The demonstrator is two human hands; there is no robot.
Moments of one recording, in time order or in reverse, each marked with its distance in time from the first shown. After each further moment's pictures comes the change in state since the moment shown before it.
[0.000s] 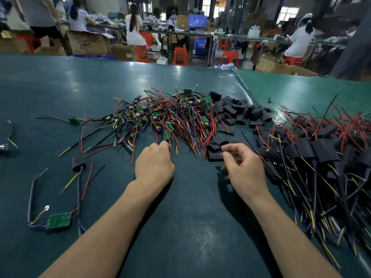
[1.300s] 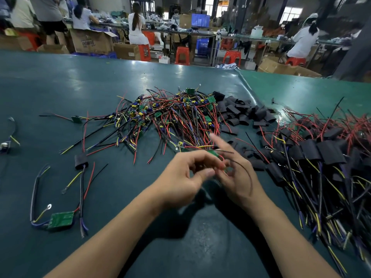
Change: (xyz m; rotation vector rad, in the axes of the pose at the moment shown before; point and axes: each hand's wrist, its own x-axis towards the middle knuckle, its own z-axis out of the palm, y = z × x) left_hand -0.048 0.034 -0.034 -0.978 -0.293 0.473; right_hand -0.007 -0.003 0.001 -0.014 -0.360 -0.315
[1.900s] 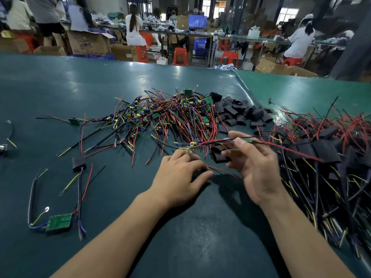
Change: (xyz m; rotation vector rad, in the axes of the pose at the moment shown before) left_hand 0.009 -0.044 0.001 0.881 -0.010 -0.030; right_hand 0.007 -0.022 -0.021 0.762 0.300 0.298
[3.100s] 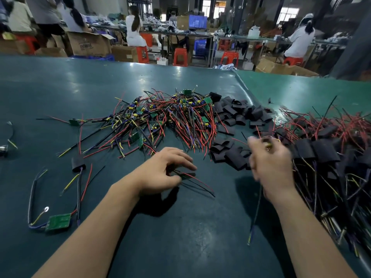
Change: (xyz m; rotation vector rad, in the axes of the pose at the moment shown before) left_hand -0.002 -0.031 -0.044 -0.437 -0.260 0.087; right_hand 0.012 -0.003 -0.028 -0.546 0.304 -0.130
